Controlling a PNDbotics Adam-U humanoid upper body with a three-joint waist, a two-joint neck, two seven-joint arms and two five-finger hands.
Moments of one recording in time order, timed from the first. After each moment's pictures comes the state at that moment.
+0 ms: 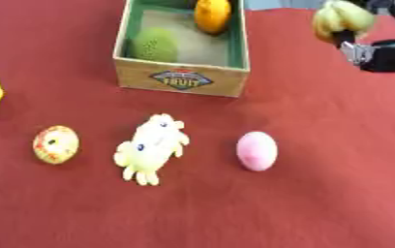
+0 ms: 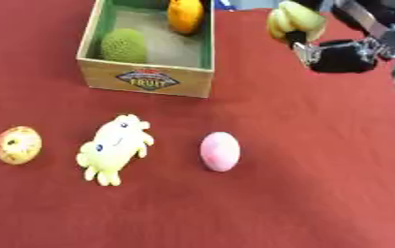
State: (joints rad) left arm -0.23 0.38 0.21 -1.98 0.13 -0.29 0.29; right arm -0.48 -1.12 0.11 -1.99 0.39 0.16 0.09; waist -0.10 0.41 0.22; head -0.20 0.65
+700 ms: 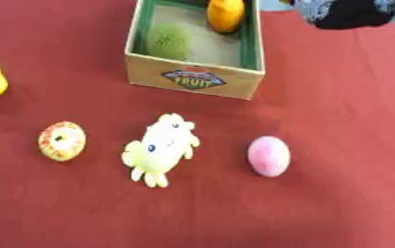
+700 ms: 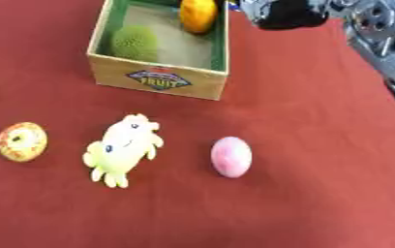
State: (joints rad) left arm -0.27 0.40 0.20 -1.98 0.14 -0.29 0.27; right arm -0.70 -1.05 0.17 -1.96 0.37 0.24 0.16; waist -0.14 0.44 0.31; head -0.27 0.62
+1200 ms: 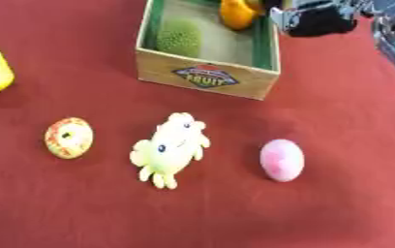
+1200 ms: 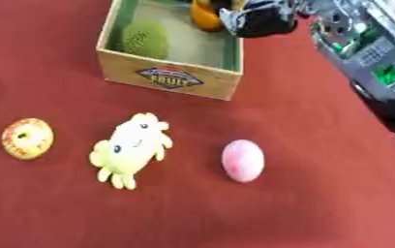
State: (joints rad) left arm -0.30 0.40 0.20 -1.98 0.14 -0.30 0.26; right arm -0.74 -0.99 0.24 -1.87 0.43 0.23 0.20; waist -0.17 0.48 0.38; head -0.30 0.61
